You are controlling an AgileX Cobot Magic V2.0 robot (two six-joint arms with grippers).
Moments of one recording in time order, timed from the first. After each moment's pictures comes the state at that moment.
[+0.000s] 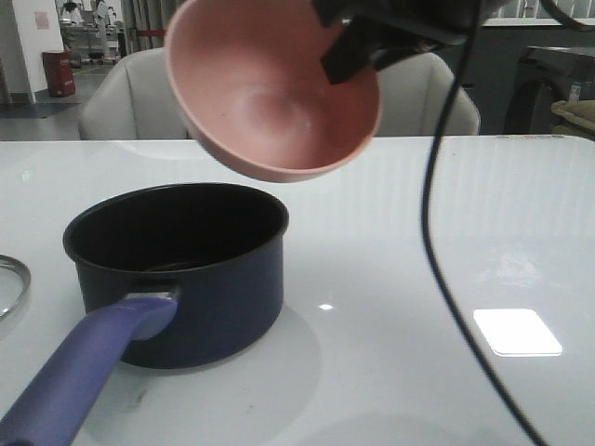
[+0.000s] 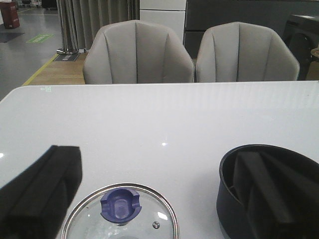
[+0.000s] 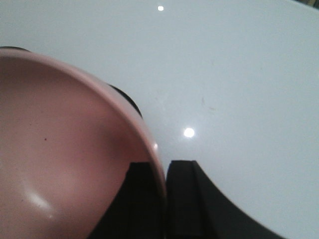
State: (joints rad) left arm -0.10 0.13 -0.35 -0.04 0.40 -0.01; right arm 0.50 1.39 -0.94 0.58 0.20 -0.61
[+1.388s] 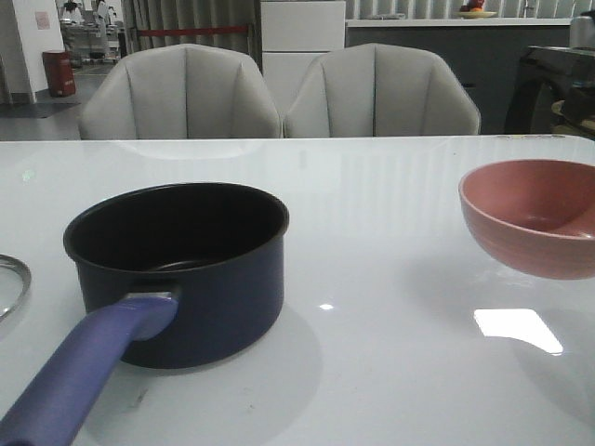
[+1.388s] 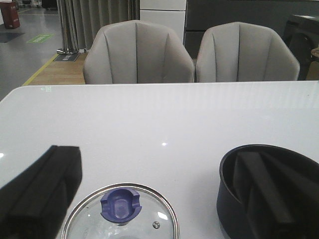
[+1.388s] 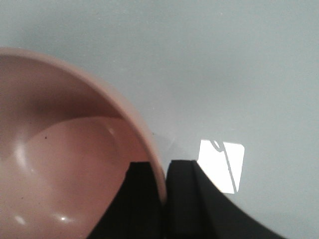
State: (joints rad) left arm -0.10 0.13 -0.35 -0.04 0.40 -0.01; right arm -0.04 1.63 -1.12 0.17 0.87 -0.10
